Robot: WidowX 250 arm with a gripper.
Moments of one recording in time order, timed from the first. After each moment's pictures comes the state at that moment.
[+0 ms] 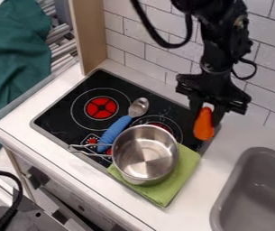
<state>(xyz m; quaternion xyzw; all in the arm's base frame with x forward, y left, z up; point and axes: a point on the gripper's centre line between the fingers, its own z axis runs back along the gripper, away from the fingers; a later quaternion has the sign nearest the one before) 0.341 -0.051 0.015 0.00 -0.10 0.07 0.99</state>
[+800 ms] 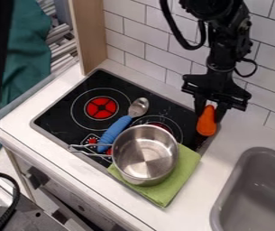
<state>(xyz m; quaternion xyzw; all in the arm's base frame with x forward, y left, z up) 0.370 -0.045 -0.010 0.00 -0.07 0.08 0.99</state>
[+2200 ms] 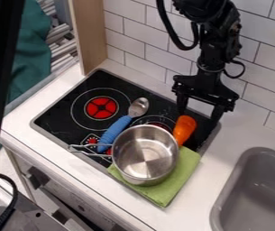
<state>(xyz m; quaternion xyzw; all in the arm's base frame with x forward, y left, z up) 0.369 -0.022 -0.020 0.02 -0.05 0.10 0.99</state>
